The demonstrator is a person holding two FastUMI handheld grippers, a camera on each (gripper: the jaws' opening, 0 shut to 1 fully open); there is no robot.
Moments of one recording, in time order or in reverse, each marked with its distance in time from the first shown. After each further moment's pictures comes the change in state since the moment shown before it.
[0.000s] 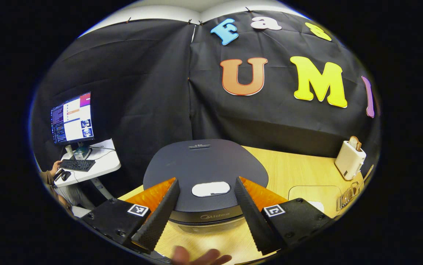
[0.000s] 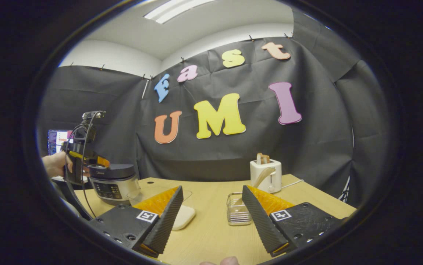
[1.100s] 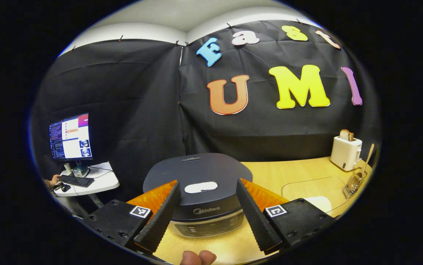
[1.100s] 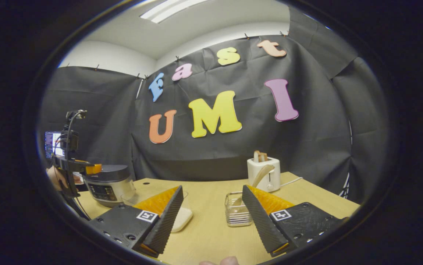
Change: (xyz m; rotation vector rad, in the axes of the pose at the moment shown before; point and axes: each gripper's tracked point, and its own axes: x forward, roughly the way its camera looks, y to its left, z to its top) left arm -0.039 -0.027 0.003 0.081 -0.211 -0.073; right arm 0.017 -0.005 0.003 0.017 -0.017 -0.040
